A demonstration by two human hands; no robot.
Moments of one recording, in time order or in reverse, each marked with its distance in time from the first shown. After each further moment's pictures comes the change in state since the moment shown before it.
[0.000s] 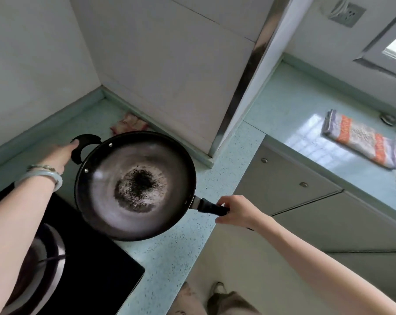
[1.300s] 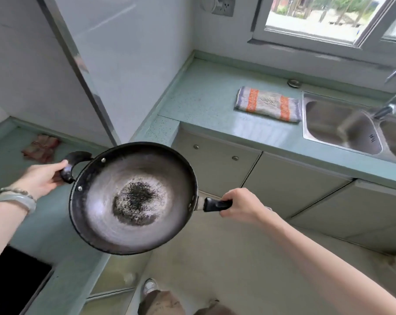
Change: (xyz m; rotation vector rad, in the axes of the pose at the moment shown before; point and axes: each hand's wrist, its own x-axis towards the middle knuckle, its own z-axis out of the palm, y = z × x) left_hand -0.249 0.033 0.168 -0.154 -0.250 0.000; right_hand -0.186 0.253 -0.005 0.114 0.326 0.055
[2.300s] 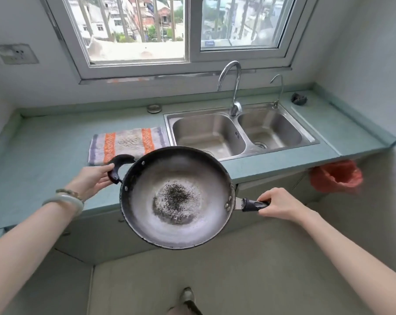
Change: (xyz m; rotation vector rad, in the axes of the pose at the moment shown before) left_hand -0.112 0.050 0.621 0.309 -0.720 0.092; right_hand -0.126 0.409 -0.183 0.196 0.290 0.607
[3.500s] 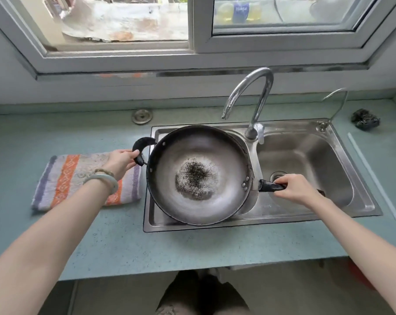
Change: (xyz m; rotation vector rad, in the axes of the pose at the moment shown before) left_hand 0.272 0.084 0.231 -0.003 0.170 -0.063; right_hand 0.384 0.114 -0.138 -0.108 -0.041 -0.037
